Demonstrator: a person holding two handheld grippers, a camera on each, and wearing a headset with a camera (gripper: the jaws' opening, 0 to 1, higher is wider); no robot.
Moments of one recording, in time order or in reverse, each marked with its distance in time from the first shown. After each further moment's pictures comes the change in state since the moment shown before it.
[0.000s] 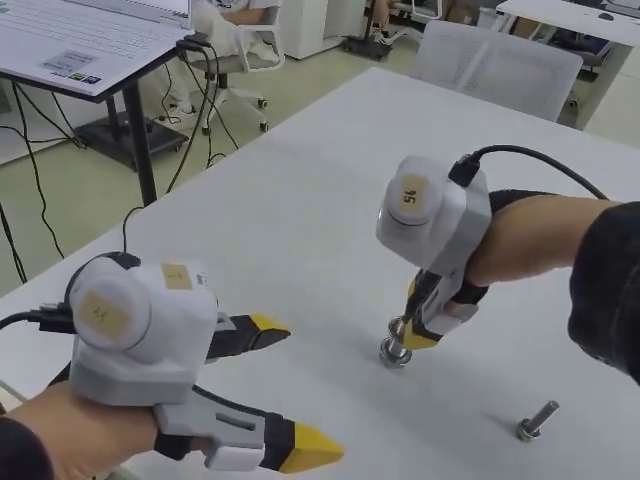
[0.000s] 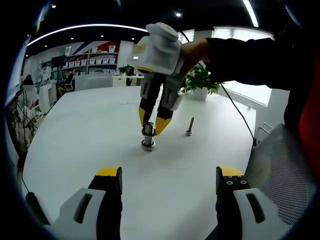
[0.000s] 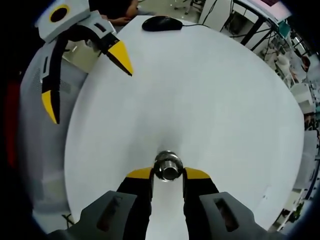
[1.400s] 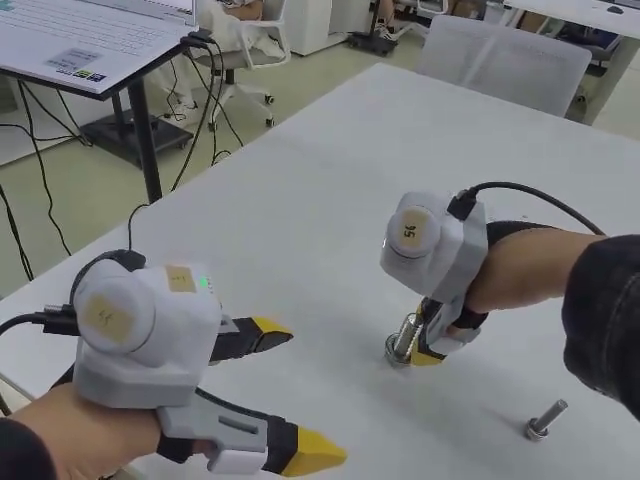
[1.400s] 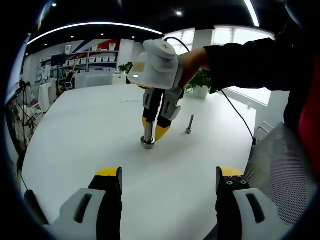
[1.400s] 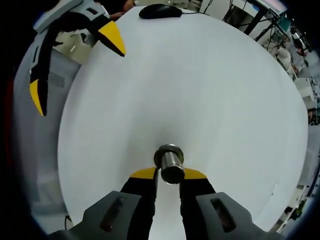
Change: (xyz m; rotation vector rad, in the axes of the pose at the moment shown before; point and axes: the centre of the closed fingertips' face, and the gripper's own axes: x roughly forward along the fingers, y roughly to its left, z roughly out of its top) left arm 0.001 0.000 -0.006 -0.007 0.013 -0.002; right arm 0.027 0.001 -0.017 0.020 0.030 0.016
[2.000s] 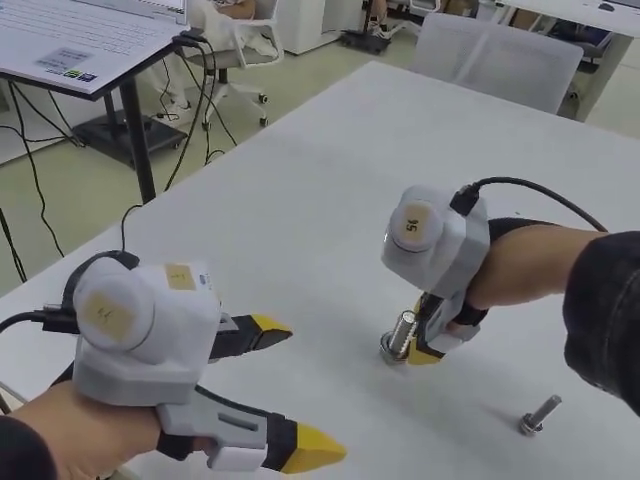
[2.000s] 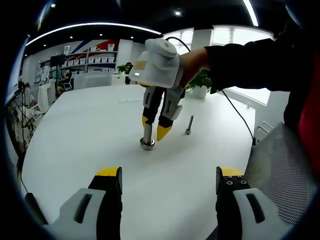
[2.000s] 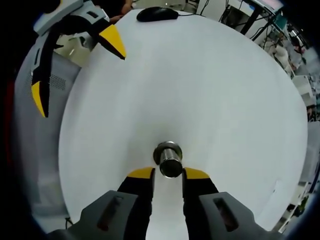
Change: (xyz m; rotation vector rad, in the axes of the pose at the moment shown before) left arm 0.002 0.000 0.002 0.007 -0.001 -0.008; right arm -0.002 0.000 -0.002 0.024 -0.021 -0.006
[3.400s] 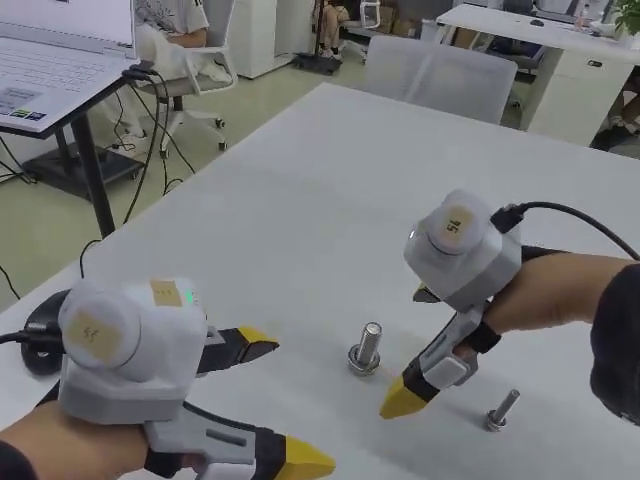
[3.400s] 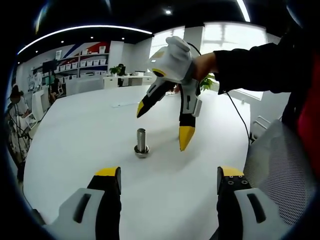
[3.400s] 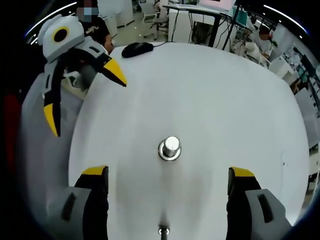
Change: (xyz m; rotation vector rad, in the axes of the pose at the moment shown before) left arm 0.013 -0.007 0.019 0.060 0.014 -0.046; right arm -0.031 0.007 -0.013 0.241 -0.296 -0.059
